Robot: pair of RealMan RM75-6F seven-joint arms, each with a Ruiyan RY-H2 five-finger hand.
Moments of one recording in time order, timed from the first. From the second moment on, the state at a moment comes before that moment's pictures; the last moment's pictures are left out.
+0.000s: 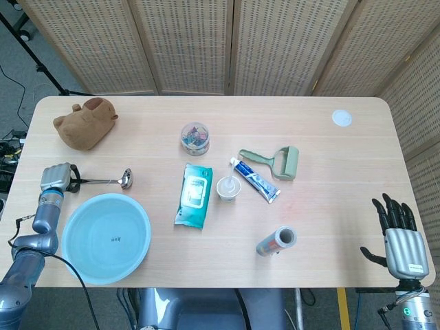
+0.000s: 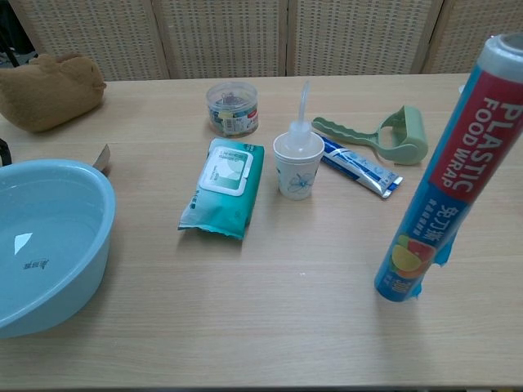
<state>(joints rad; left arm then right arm) -0.71 -1.83 -0.22 -0.23 1.20 0.41 -0.29 0.06 -1.18 0.09 -1.71 -1.44 1.50 -0.18</state>
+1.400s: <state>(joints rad) -0.46 -1.18 -0.26 -1.18 1.27 1.05 -0.31 0.03 -1.12 0.06 -1.79 -1.53 1.55 -0.12</state>
